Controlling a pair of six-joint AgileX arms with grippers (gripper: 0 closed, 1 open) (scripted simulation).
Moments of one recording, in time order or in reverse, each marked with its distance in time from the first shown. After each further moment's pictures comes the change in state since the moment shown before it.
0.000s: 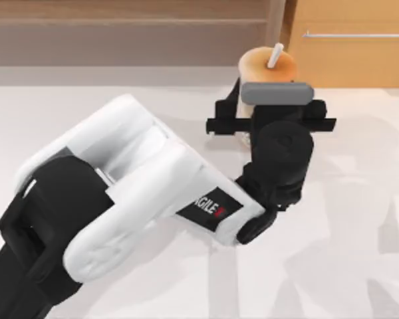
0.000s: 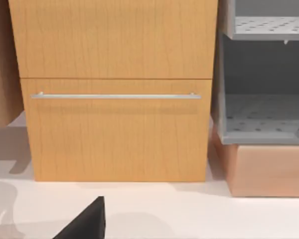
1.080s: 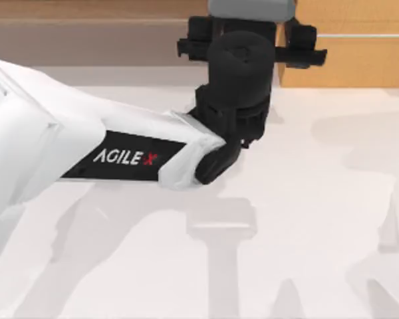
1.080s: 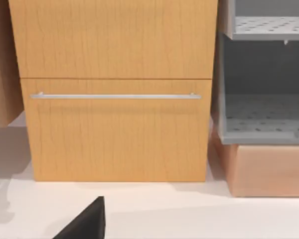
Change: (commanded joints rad) left arm 0.106 -0.375 -0.111 -0.234 0.266 -0.009; right arm 0.000 0.000 0.000 0.000 0.000 0.000
